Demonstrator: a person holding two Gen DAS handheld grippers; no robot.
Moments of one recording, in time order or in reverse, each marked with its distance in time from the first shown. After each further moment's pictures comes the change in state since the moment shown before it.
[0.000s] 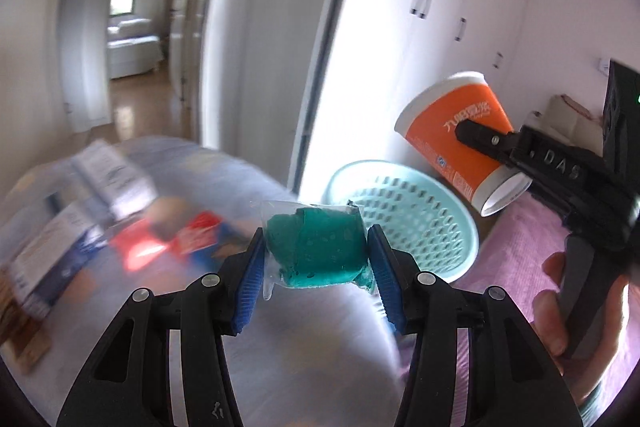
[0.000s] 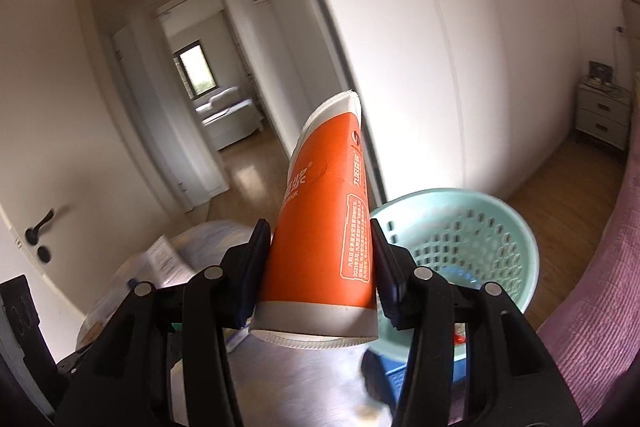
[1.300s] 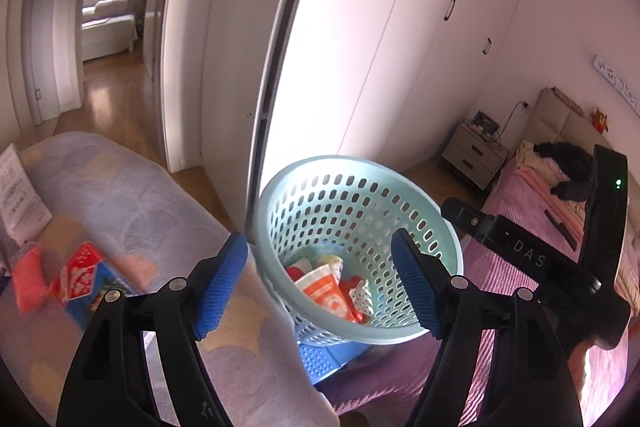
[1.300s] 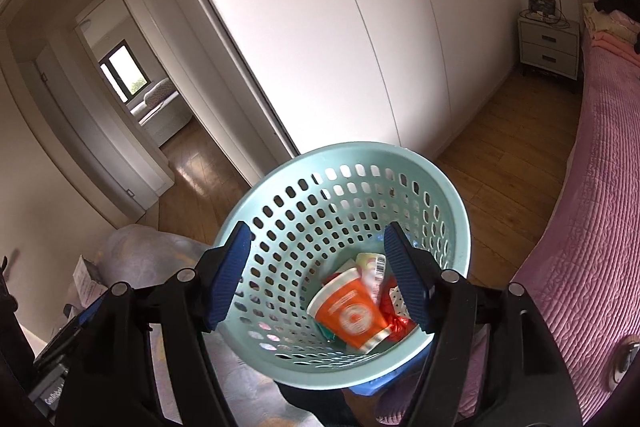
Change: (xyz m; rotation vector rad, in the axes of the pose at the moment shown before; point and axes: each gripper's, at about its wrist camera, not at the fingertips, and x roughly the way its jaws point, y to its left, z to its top) left arm 0.083 -0.030 0.021 -0.023 0.056 -0.066; right arm 0.051 -0.086 -0.010 0.149 0.133 -0.136
